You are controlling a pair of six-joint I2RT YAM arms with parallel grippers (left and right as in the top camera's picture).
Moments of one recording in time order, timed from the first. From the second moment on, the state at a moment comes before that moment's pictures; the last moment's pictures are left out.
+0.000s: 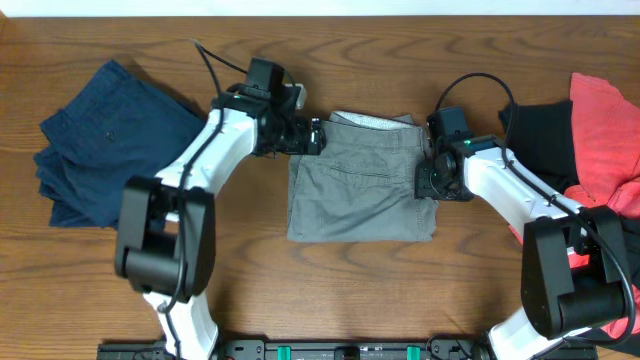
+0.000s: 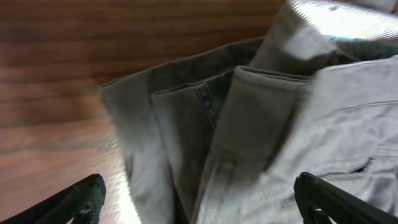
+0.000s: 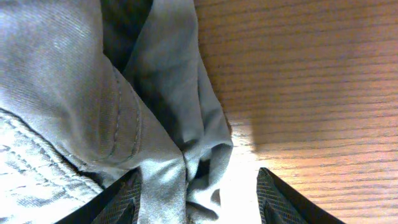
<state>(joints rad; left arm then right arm) -0.27 1.97 1.39 -0.65 0.38 -0.18 0.24 1.77 1.04 -0.69 0.03 0.33</state>
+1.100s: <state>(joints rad) -0.06 1.67 1.37 -0.55 0.46 -0.17 0.09 1.77 1.05 -0.85 -0.01 0.33</state>
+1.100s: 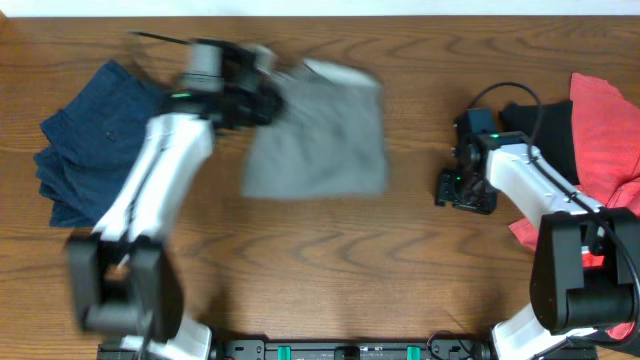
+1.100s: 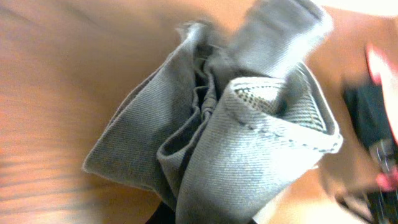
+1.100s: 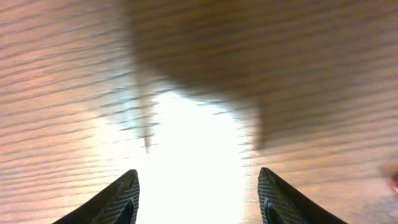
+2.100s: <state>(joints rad) 0.52 1.64 1.37 -0.62 0.13 -0.25 0.08 1.77 1.05 -0.89 -0.01 0.33</state>
